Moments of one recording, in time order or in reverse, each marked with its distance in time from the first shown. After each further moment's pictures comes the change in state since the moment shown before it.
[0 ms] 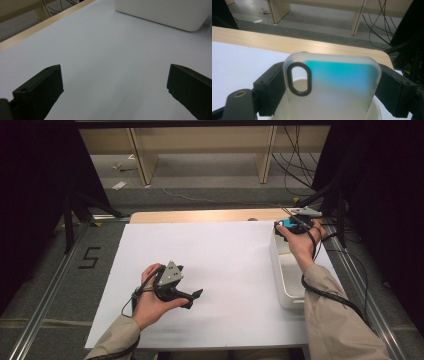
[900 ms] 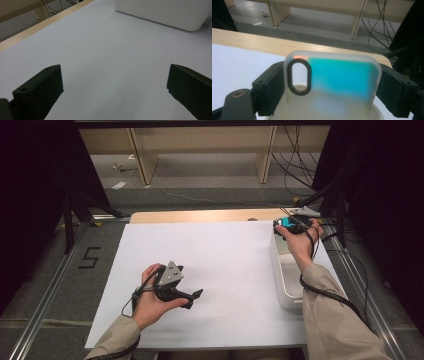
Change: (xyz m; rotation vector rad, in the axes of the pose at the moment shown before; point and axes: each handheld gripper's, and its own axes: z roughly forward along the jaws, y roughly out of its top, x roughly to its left) left arm 0.000 0.000 0.000 0.001 0.000 0.001; right arm -0.002 -0.003 0.011 -0.029 -0.001 -0.014
